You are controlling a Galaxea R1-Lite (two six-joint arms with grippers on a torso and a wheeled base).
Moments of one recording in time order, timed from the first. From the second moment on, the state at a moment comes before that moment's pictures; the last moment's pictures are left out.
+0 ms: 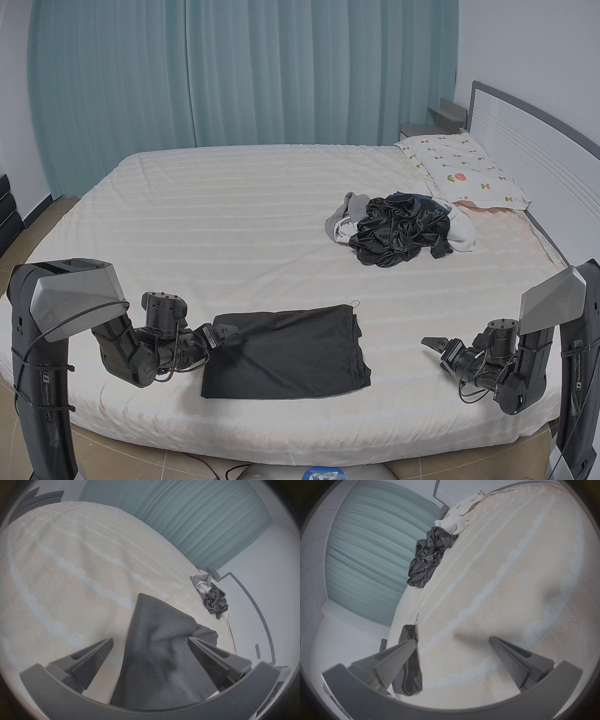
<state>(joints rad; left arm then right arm) -0.21 2.35 -0.77 -0.93 -0.18 -0.71 0.14 2.45 -0.39 -1.55 0.20 0.90</state>
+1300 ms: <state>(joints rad) -0.17 2.30 -0.74 -0.92 -0.18 -0.68 0.14 2.45 -0.39 -1.55 0.20 0.90</state>
